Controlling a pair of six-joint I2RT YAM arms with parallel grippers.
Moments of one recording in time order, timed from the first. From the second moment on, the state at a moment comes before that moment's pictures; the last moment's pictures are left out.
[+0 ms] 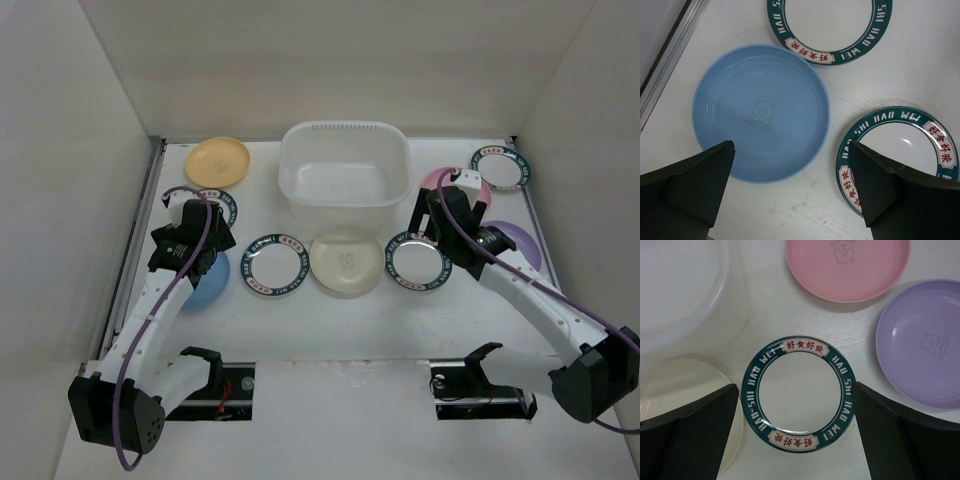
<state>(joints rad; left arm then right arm) -0.21 1.00 0.90 -0.73 -0.52 -0.52 0.49 1.15 0.98 -0.53 0.59 0.52</state>
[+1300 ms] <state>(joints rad) 0.27 1.04 0.74 -0.90 -0.35 -0.79 0.56 1.19 0.99 -0.34 0.36 0.47</state>
